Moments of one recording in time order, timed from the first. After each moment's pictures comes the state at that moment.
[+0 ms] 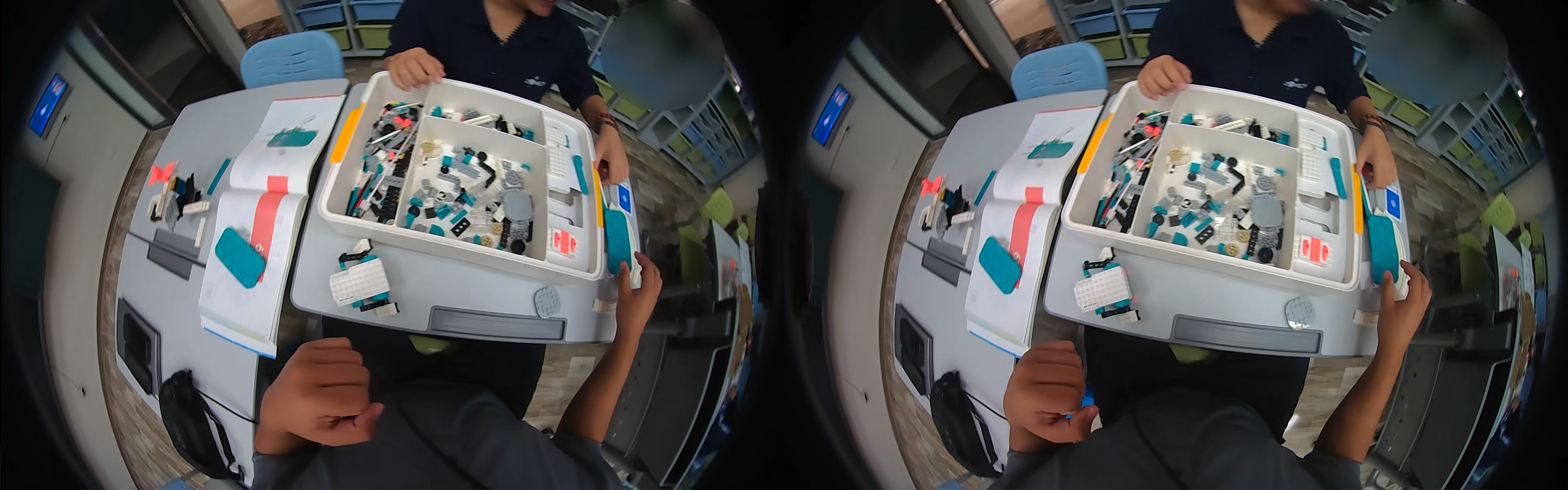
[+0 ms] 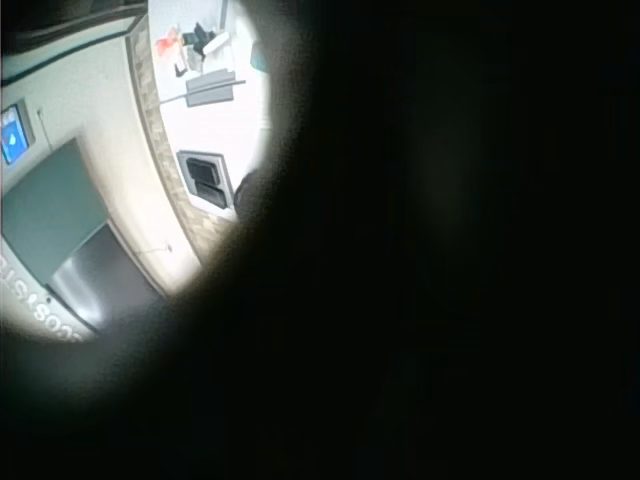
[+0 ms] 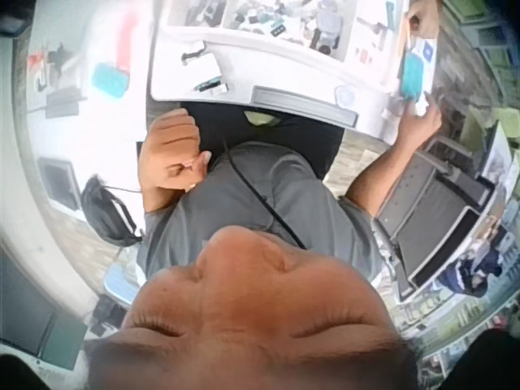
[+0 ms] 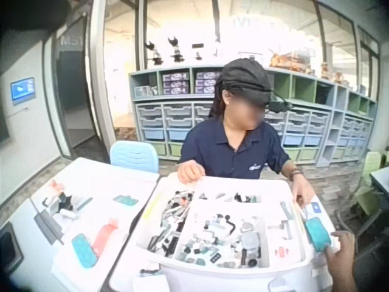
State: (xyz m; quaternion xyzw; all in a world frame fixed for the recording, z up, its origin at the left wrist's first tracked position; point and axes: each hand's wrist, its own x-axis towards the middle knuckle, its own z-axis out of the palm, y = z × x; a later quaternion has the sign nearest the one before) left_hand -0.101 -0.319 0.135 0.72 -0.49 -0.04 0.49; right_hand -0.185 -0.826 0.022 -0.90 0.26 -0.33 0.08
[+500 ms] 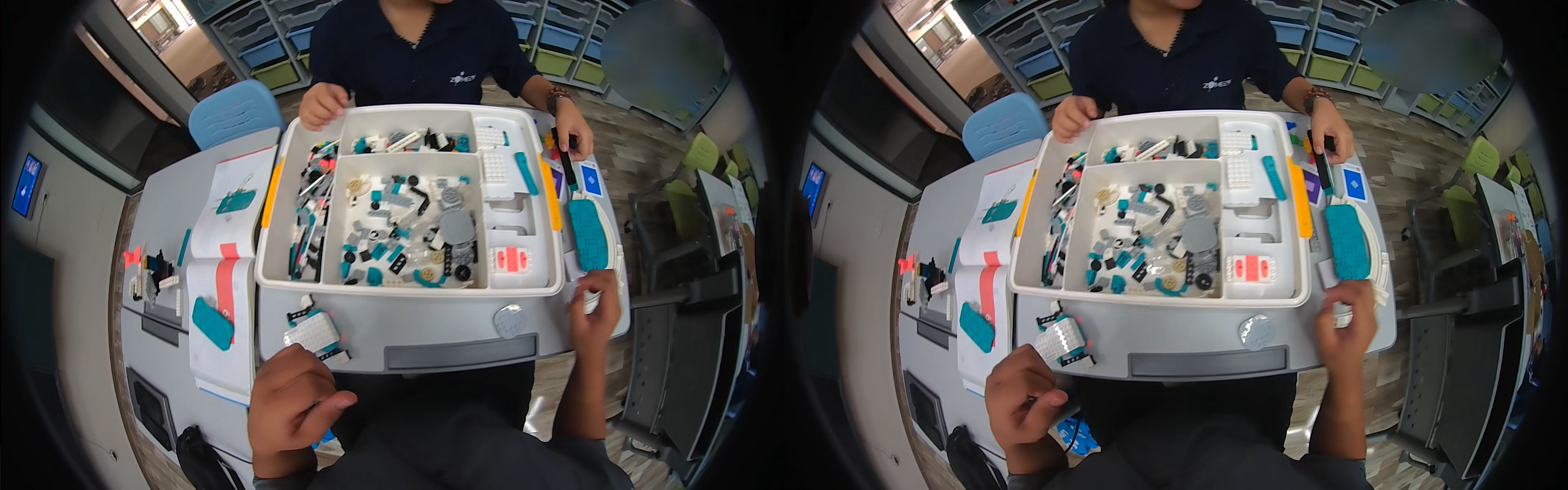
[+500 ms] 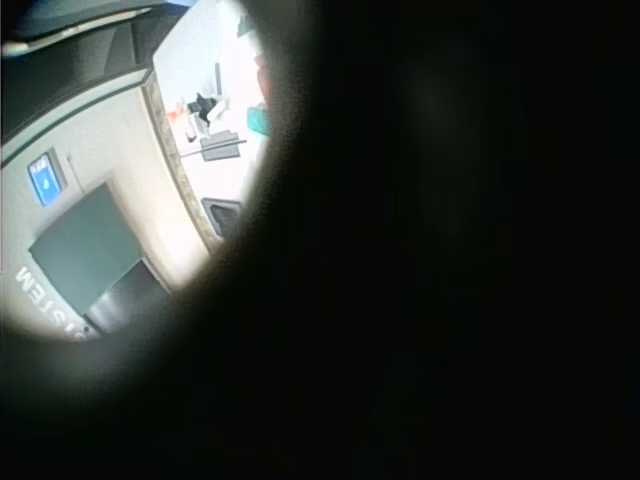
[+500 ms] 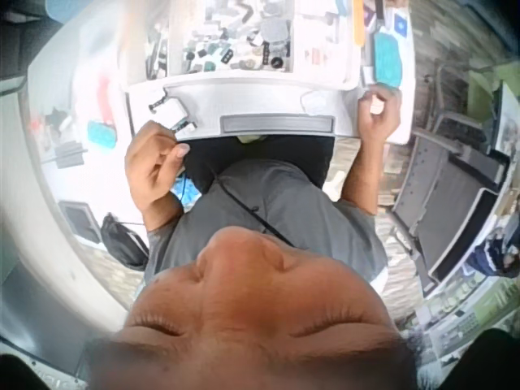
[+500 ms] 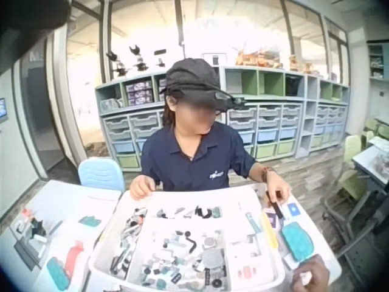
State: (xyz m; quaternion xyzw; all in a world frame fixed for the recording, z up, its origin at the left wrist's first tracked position) left_hand -0.078 -0.384 0.146 0.81 -0.35 0.00 0.48; right_hand -0.184 -0.776 0.023 -0.86 0.10 -0.40 0.31
